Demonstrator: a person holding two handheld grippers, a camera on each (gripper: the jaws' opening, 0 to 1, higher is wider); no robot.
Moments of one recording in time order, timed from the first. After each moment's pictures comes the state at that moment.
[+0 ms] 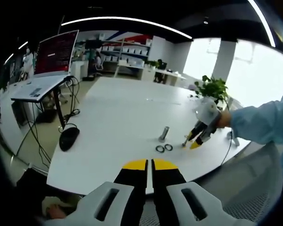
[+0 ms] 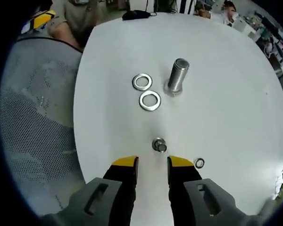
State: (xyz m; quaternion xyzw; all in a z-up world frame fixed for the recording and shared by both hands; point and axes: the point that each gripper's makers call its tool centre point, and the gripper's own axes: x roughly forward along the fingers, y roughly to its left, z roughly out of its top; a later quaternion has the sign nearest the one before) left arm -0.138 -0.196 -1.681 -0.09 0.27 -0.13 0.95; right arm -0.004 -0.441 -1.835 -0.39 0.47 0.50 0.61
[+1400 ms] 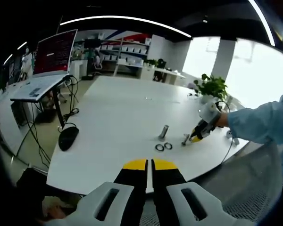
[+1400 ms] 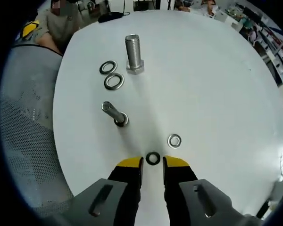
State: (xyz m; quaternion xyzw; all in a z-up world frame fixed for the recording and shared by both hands) left arm -0.139 -0.197 -1.683 -0.08 0.28 -0.13 0.95; right arm 0.033 -0.483 -1.854 -0.36 0.48 0.46 0.66
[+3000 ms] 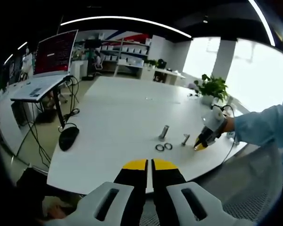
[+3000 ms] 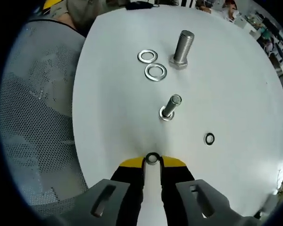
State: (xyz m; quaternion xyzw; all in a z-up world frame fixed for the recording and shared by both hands) left arm -0.140 -0.197 -1.682 -0.08 0.28 -0.13 0.95; right arm -0.021 -0.475 -1.853 -0.39 0.48 0.50 0.61
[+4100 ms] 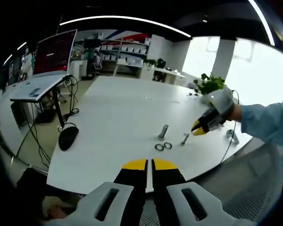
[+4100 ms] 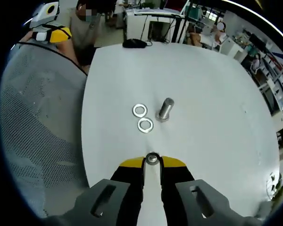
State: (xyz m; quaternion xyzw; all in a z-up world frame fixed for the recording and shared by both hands) left arm -0.141 -0.198 -1.683 -0.08 0.28 -0.13 0.95; right arm 0.001 -0.422 -1.777 -0.37 0.37 0.51 0.68
